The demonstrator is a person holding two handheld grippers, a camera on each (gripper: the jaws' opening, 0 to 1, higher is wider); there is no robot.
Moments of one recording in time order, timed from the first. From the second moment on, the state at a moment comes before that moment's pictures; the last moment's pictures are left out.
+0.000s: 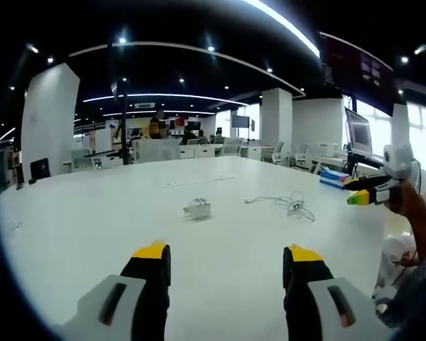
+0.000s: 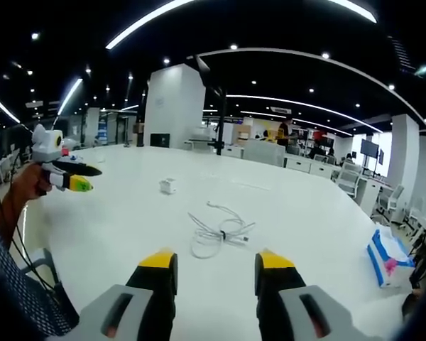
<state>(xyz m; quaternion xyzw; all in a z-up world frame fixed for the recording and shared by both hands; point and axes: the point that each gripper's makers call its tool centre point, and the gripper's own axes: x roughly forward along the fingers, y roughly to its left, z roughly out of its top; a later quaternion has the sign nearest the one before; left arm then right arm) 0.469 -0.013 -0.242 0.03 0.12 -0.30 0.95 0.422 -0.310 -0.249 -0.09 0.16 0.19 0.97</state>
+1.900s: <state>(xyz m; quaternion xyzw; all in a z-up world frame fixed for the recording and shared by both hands) 0.475 -0.009 -0.236 0.01 0.13 -0.30 0.94 0.403 -0.328 -0.247 -0.09 0.15 0.15 0.97</state>
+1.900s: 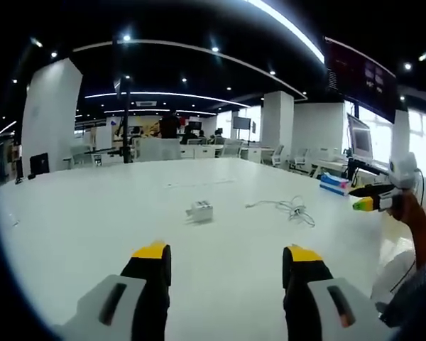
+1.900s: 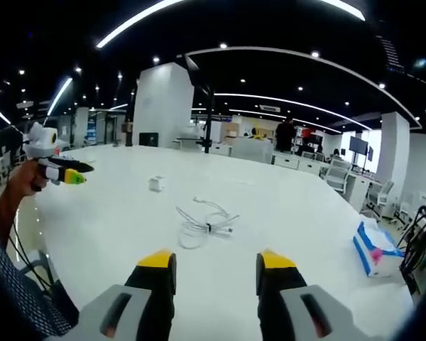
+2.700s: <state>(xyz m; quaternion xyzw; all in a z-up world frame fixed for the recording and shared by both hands) 0.509 -0.004 -0.242 0.03 0.14 -0.31 0.94 0.434 -0.333 -0.246 -0.09 0.16 0.16 0.97</state>
